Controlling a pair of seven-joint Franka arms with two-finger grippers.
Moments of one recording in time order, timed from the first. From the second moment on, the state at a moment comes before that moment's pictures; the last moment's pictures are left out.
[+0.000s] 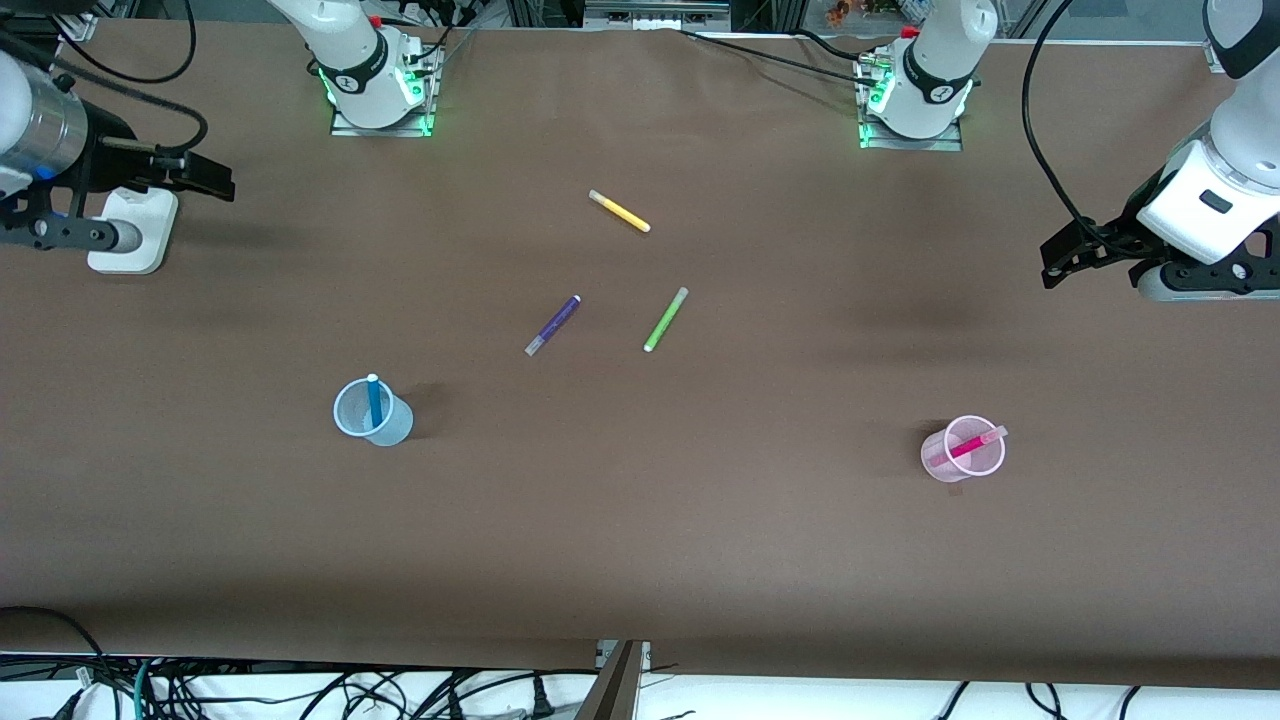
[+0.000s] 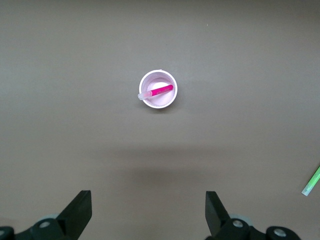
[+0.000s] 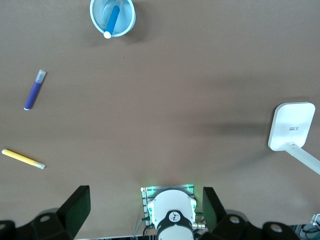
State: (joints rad) left arm -0.02 0.00 -0.06 -1.69 0.03 1.71 -0.11; right arm -0.04 0.02 0.14 -1.55 -0.01 1.30 0.17
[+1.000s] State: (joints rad) left arm -0.02 0.00 -0.06 -1.69 0.03 1.70 -0.11; right arm -0.03 -0.07 0.12 -1.68 -0.01 1.41 0.10
